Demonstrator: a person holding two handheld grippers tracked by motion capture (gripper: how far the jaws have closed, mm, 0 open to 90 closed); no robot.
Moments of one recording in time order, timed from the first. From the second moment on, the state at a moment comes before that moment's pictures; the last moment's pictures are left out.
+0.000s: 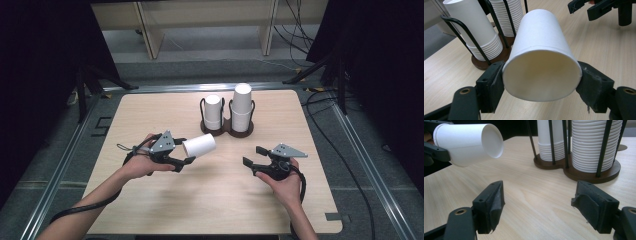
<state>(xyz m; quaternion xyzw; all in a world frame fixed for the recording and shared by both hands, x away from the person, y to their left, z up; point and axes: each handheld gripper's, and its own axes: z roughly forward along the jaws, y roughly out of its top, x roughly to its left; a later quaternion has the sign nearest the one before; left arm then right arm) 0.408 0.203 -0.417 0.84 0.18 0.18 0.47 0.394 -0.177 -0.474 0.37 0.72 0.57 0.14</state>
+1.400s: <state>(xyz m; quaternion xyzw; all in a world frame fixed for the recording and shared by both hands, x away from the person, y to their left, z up) 0.407 0.189 -0.407 0.92 0.07 0.10 0.38 0.395 -0.169 -0.468 0.25 0.82 0.51 0.10</state>
